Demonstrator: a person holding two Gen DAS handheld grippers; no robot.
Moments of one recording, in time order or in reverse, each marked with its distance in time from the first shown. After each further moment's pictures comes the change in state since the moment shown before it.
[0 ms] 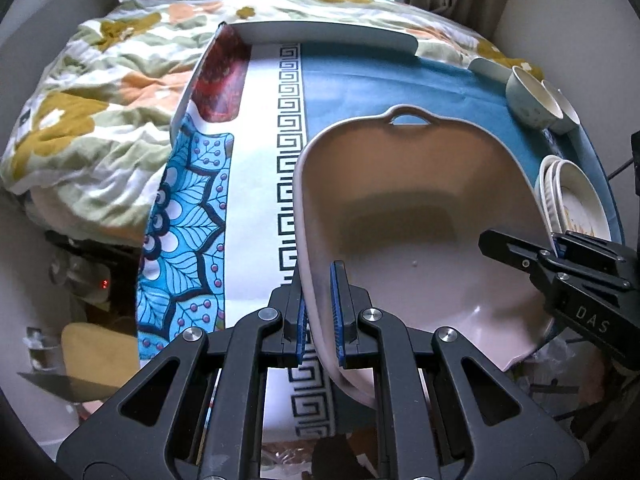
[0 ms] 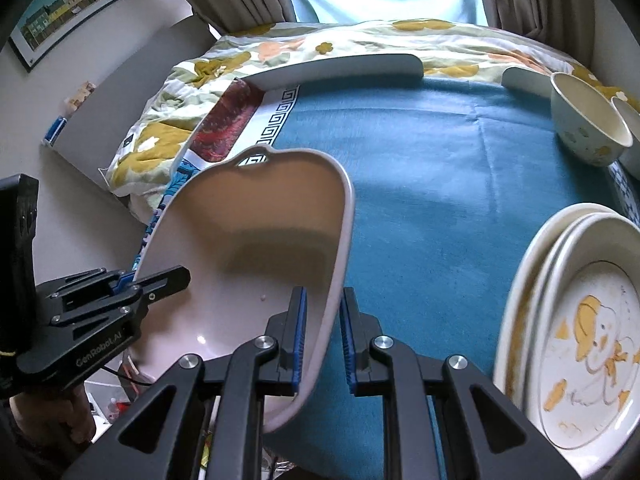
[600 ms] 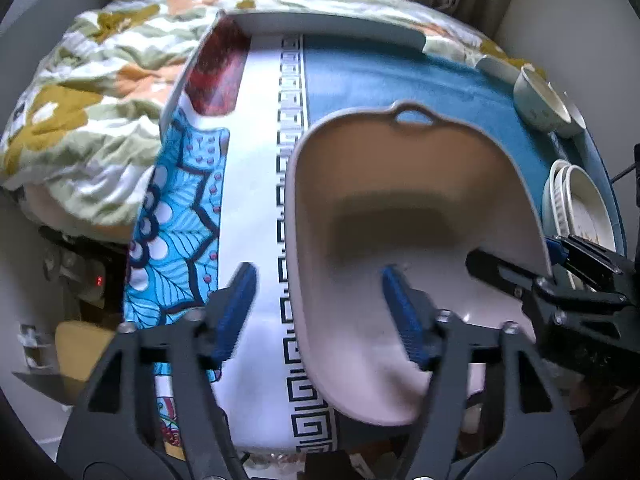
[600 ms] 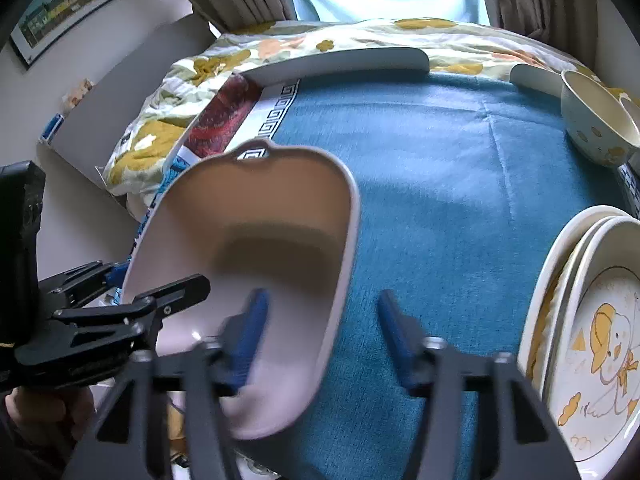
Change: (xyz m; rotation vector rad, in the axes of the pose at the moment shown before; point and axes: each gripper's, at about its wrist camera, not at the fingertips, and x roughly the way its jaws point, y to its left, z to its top) left arm 0.012 0.001 0.007 -0.012 0.007 -0.004; right arm 0.007 0.000 0.000 0.004 -0.008 0.005
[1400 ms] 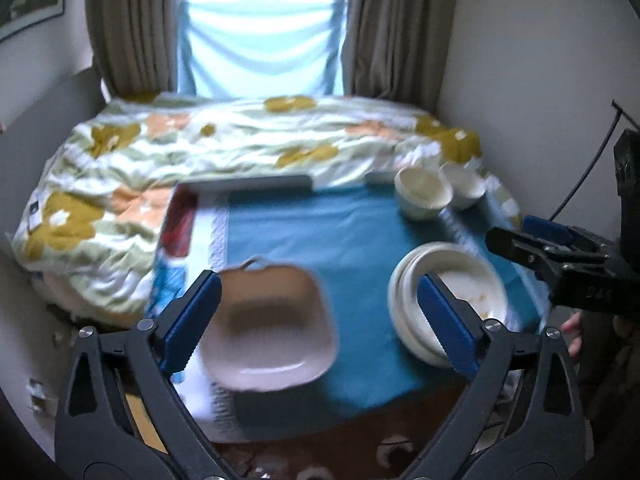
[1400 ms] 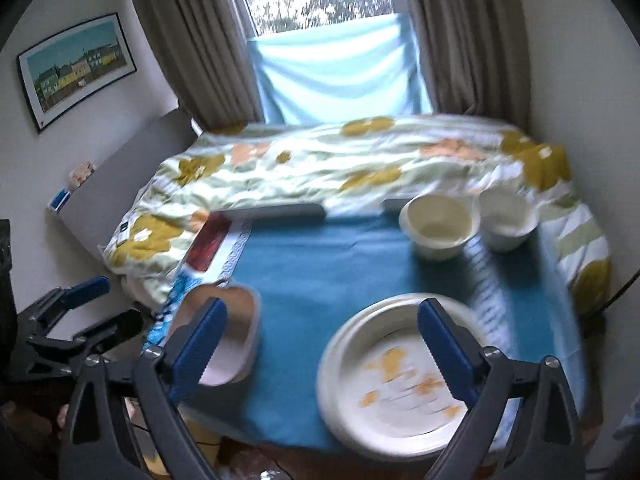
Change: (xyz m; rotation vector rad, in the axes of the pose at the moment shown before) left arm -0.175 -0.135 0.016 0.110 -0.354 -0.049; right arm -0.215 -0.068 0.005 0.024 -0.334 -0.120
